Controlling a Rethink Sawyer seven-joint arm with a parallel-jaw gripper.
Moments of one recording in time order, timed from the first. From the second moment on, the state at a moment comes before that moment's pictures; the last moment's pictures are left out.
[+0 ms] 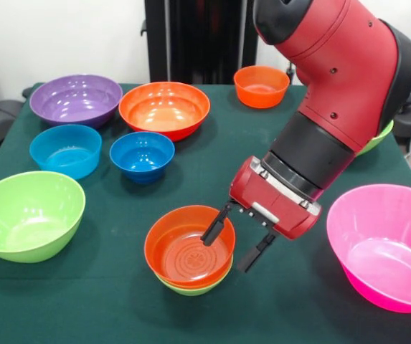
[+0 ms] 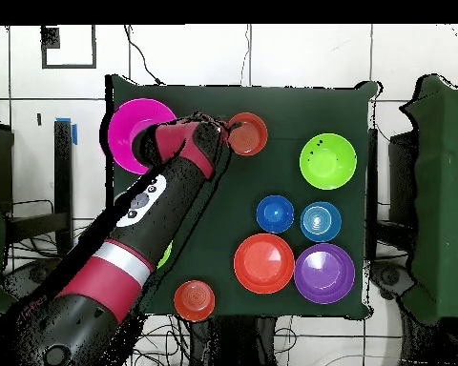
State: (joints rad) arm 0.30 0.10 -0.89 0.94 0.38 0.42 2.18
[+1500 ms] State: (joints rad) arm 0.20 -0.18 -0.64 1.10 0.27 0.33 2.18
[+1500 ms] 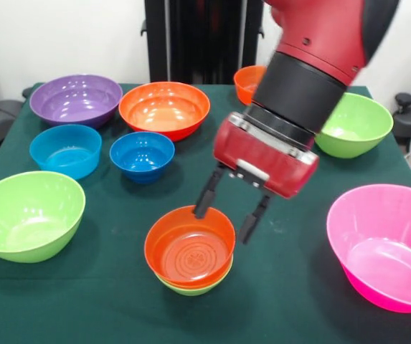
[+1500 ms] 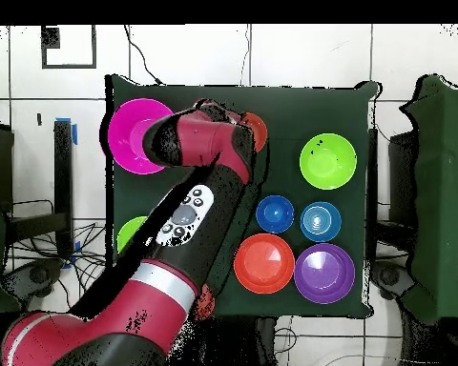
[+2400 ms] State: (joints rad) arm 0.12 -0.30 -0.51 1.17 0.10 0.29 2.18
